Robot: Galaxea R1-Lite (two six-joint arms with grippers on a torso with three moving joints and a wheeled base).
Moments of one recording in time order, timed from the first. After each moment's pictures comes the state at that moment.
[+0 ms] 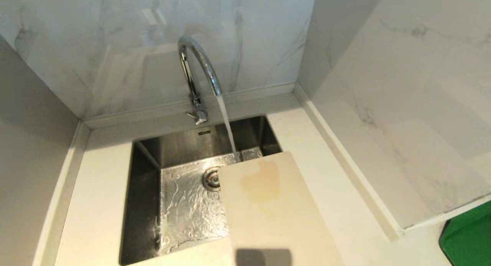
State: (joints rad) left arm 0.00 0.00 0.00 0.00 0.01 -0.01; right arm -0.01 0.00 -0.04 0.09 0.01 -0.02
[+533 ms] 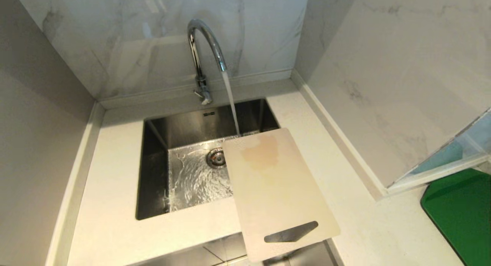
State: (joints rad) left arm 0.00 0.00 0.00 0.00 0.01 -0.01; right arm -0.01 0.00 -0.04 0.09 0.01 -0.02
